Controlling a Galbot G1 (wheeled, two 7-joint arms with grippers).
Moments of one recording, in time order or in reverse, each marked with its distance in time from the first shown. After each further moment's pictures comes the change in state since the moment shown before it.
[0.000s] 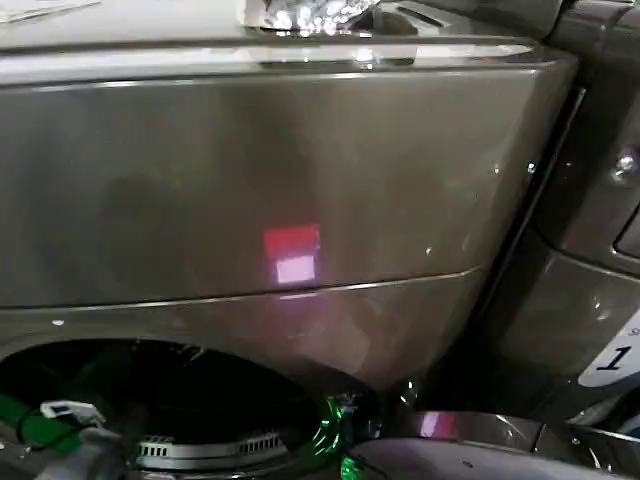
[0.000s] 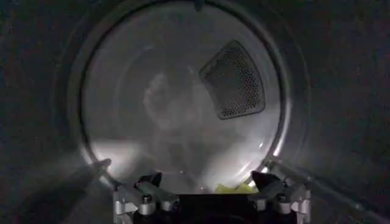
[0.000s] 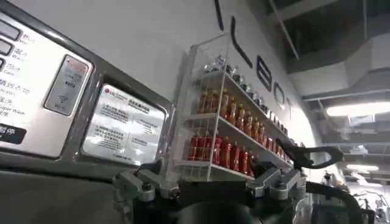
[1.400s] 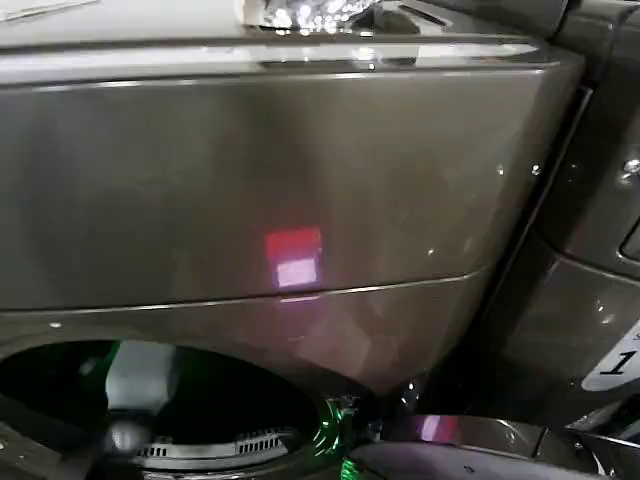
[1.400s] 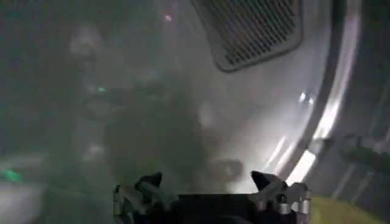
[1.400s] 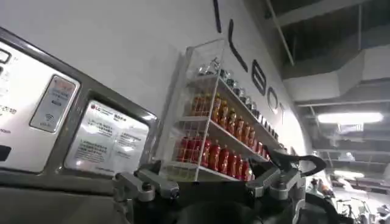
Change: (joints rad) left arm -0.926 0.041 0.374 1.208 0.433 -0.141 0.408; right arm -0.038 0.023 0.064 -0.009 -0.004 0.011 -0.023
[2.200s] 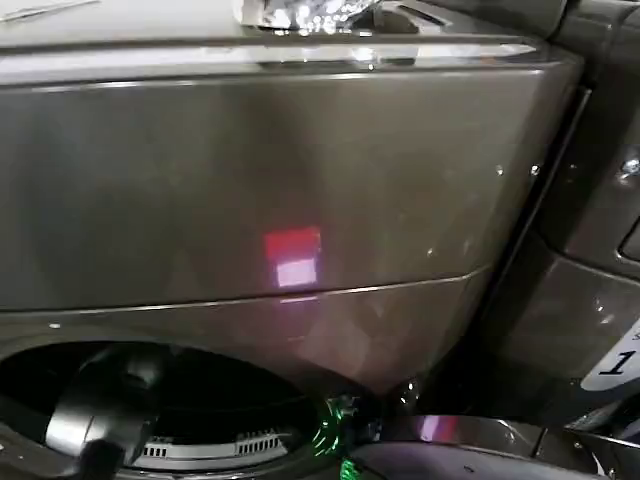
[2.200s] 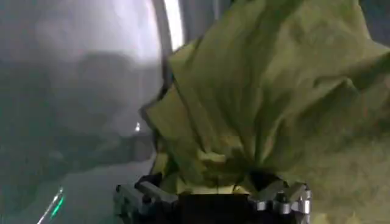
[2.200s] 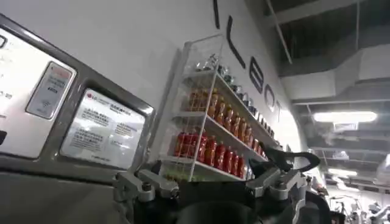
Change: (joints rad) left arm -0.201 -0.048 0.192 0.368 0.724 -0.276 0.171; right arm 0.006 0.028 -0.017 0.018 -0.009 0.009 -0.005
